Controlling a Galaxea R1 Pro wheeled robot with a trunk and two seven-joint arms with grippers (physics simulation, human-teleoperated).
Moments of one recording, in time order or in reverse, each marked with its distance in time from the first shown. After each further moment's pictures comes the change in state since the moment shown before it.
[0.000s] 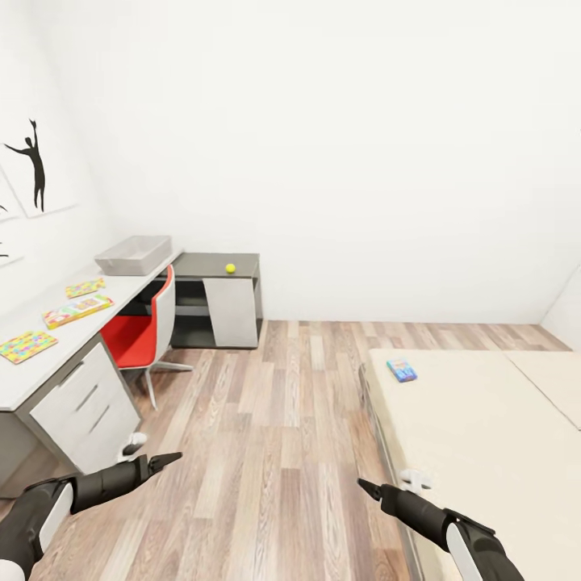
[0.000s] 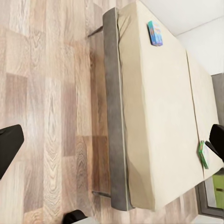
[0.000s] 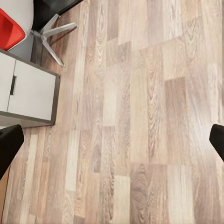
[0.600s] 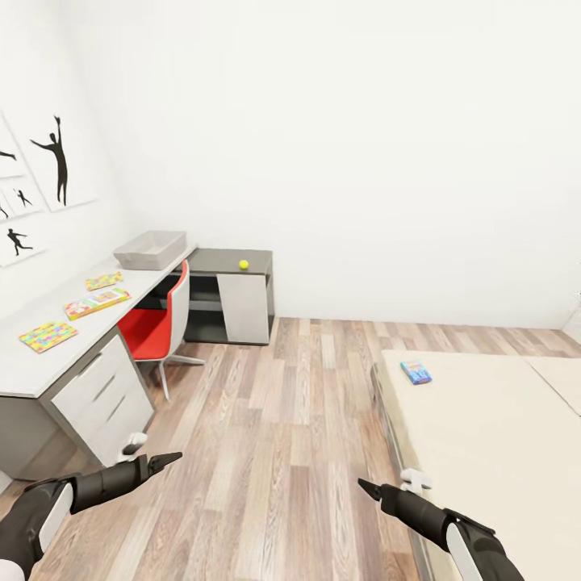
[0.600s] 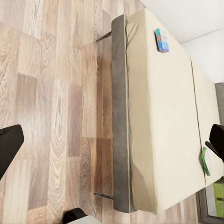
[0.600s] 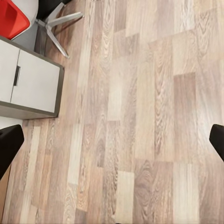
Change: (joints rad) left arm 0.000 0.000 0.001 0.000 0.000 0.000 -0.001; right arm 0.000 0.000 0.001 0.000 0.000 0.000 0.000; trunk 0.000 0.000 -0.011
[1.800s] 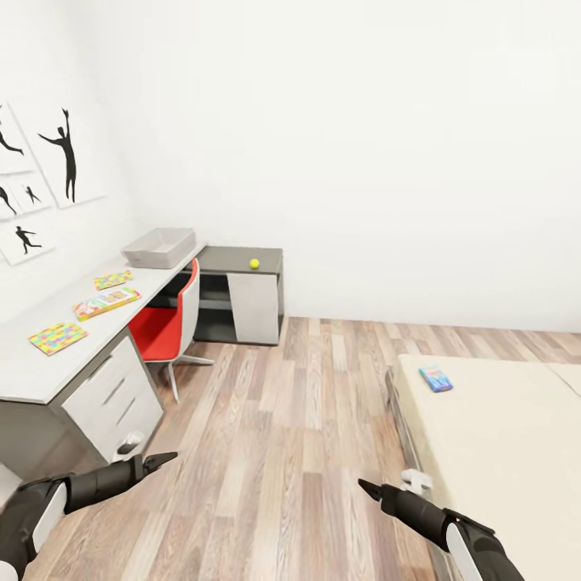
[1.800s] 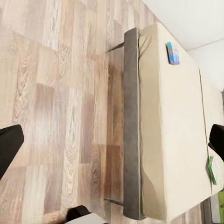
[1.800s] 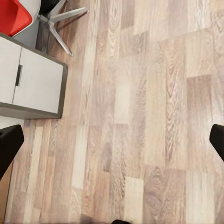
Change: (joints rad) left arm 0.000 0.019 0.001 0.000 0.003 0.000 -0.002; right arm 0.000 0.000 0.001 0.000 0.001 0.002 -0.003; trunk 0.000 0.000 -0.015
